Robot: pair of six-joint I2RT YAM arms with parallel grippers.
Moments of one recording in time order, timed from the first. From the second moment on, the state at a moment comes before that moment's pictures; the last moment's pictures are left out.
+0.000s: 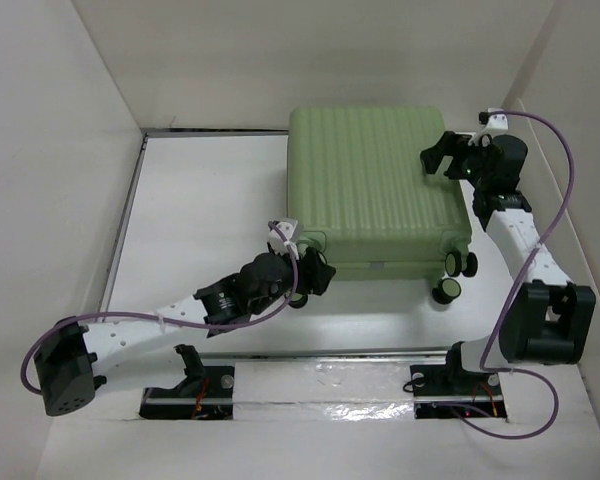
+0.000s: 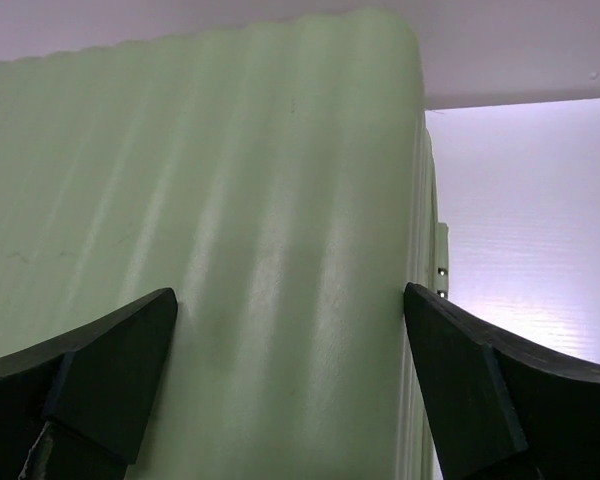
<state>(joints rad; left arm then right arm) -1.07 1.04 0.64 0.06 -0.33 -0.65 -0.09 1.44 1.12 0.12 -0.35 0.23</state>
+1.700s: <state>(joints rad) -0.86 0.70 0.47 0.17 -0.03 -0.76 1.04 1.15 0.53 0.66 0.15 0.32</state>
